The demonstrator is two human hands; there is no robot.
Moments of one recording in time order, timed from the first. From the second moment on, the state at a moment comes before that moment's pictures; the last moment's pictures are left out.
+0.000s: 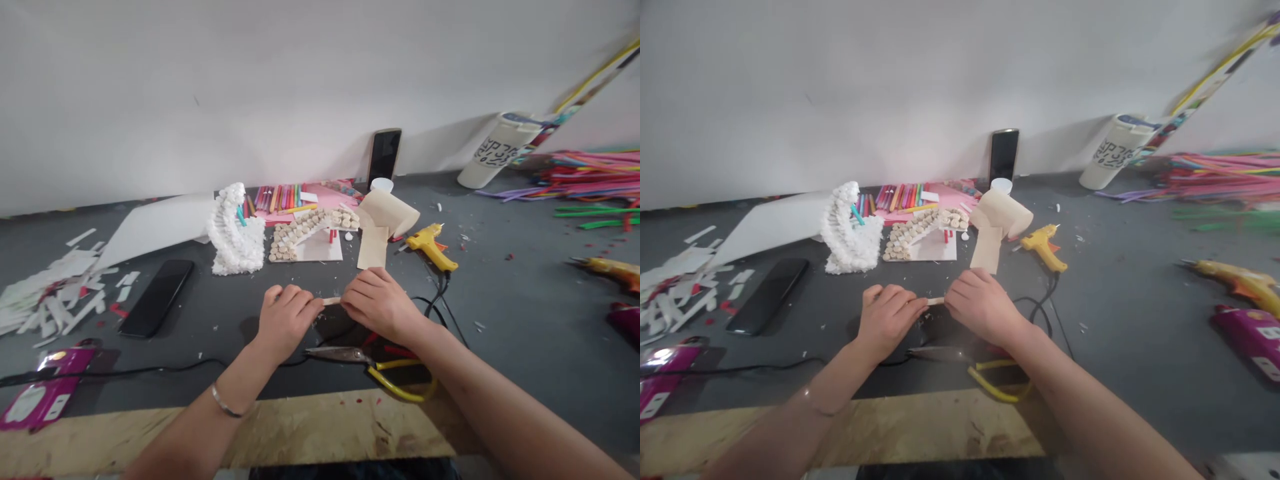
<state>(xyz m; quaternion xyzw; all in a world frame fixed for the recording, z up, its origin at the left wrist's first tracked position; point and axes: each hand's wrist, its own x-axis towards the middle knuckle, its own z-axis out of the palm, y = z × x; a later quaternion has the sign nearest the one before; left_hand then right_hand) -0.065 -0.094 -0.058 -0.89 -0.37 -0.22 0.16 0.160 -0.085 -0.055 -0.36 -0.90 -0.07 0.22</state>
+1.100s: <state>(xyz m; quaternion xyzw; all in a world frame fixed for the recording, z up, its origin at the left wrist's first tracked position) -0.091 -0.082 -0.068 -0.82 -0.52 -0.17 -0.17 0.180 -0.071 -0.082 -0.44 -0.86 0.17 0.21</state>
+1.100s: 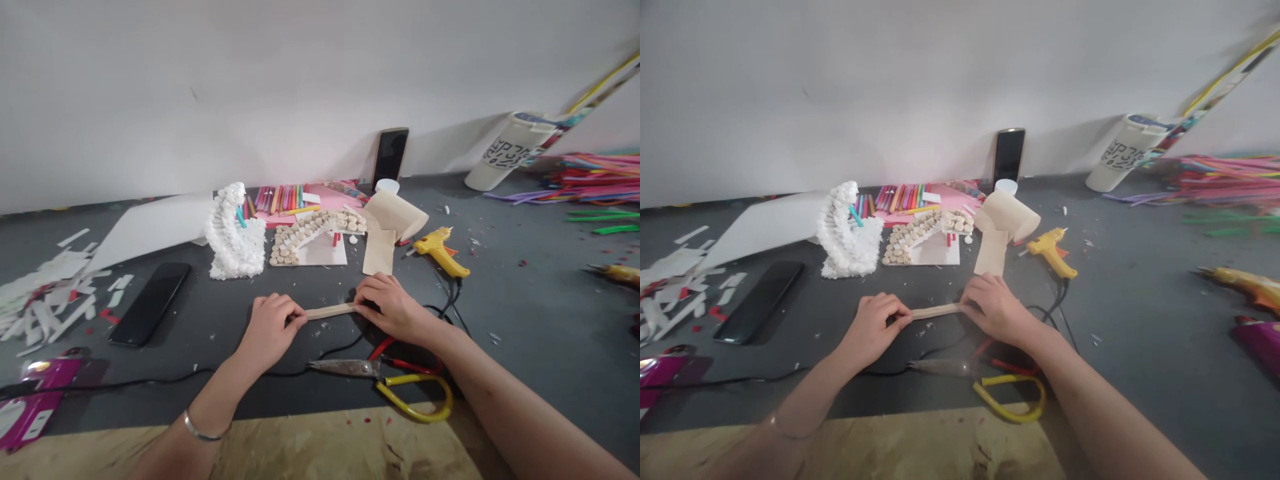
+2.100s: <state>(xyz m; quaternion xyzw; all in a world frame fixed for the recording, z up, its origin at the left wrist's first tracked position) -0.077 -0.086 -0.062 -0.83 -0.52 -0.16 -0.11 0.168 -0.071 -0.079 -0.49 -0.84 0.09 0.23</state>
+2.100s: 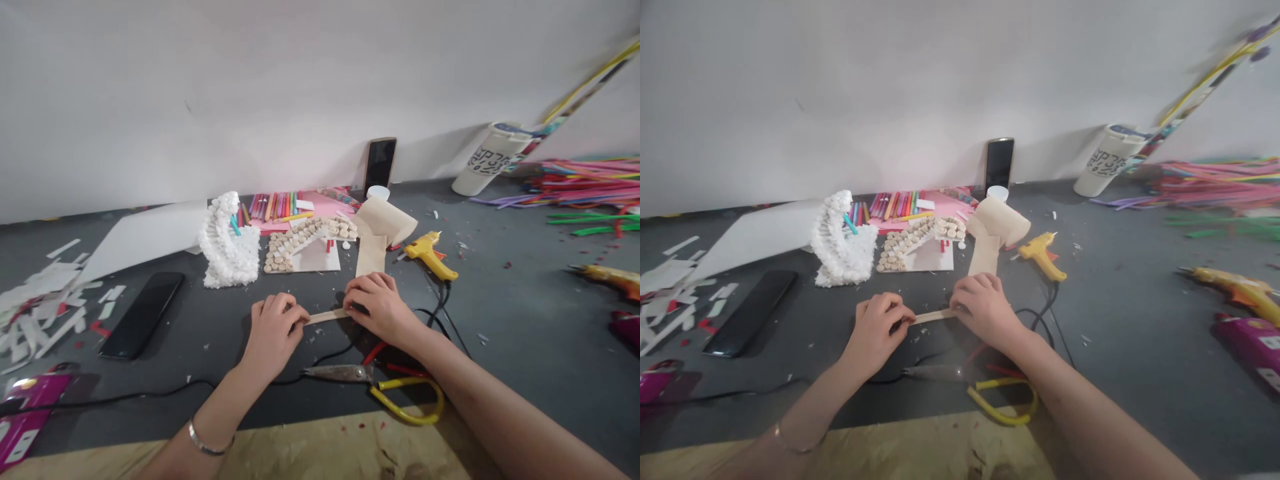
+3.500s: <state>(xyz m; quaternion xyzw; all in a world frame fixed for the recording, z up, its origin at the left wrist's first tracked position) -0.086 -0.057 -0.030 -0.82 -0.47 -0.08 -0.32 0.173 -0.070 -0.050 -0.46 -0.82 0.32 0.11</state>
